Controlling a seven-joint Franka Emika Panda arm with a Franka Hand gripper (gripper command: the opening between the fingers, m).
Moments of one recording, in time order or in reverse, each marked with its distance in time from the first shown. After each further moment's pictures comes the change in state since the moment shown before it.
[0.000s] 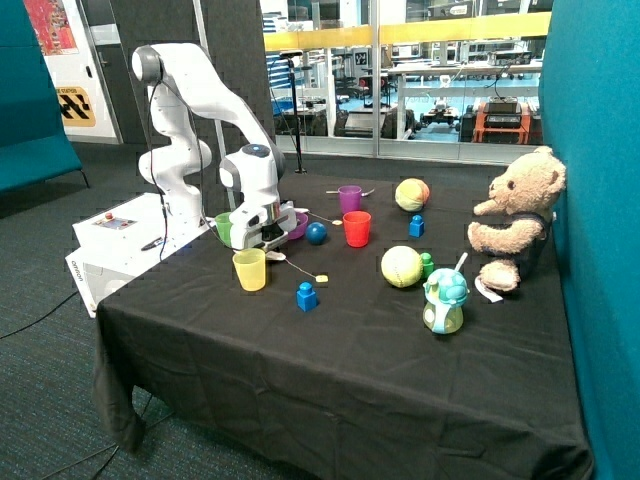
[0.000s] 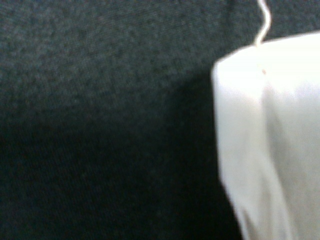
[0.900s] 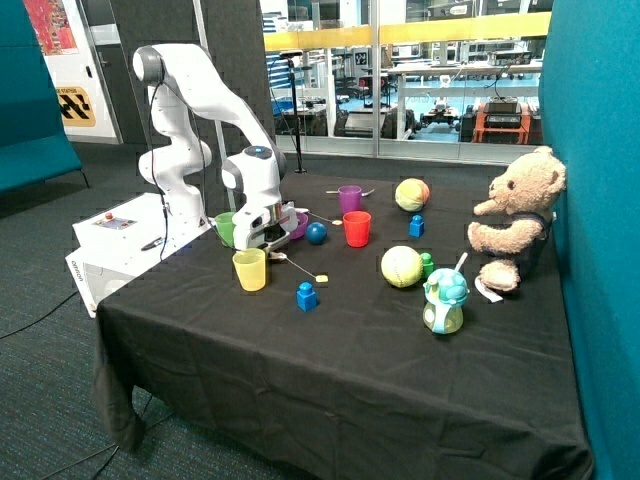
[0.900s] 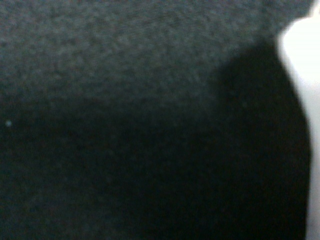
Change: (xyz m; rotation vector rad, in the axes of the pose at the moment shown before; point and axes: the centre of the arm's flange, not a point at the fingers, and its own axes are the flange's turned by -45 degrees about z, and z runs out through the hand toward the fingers) arm -0.002 -0.009 0.006 0.003 -0.001 -0.039
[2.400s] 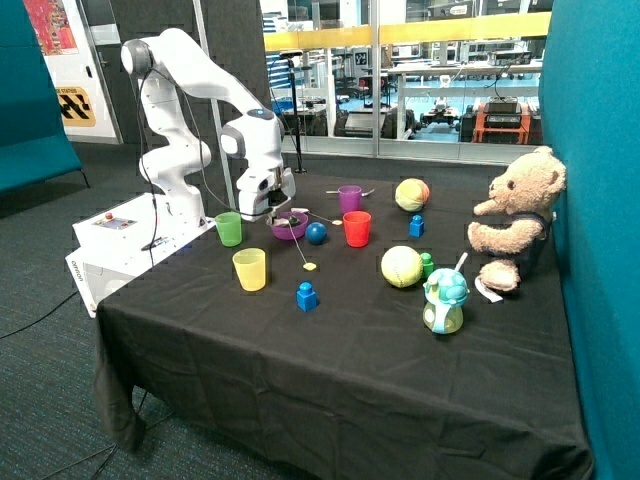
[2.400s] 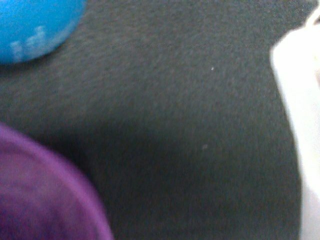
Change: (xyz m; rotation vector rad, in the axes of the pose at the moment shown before) arm -0.023 -0.040 -0.084 0.001 0.002 -0.164
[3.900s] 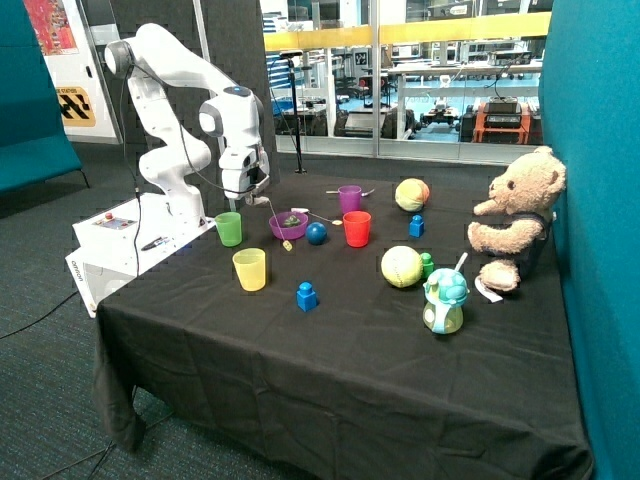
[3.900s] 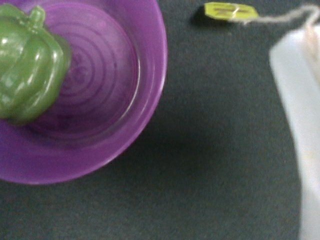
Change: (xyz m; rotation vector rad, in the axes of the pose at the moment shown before) arm -0.064 -0.001 -0.047 0.005 -0.004 -0.209
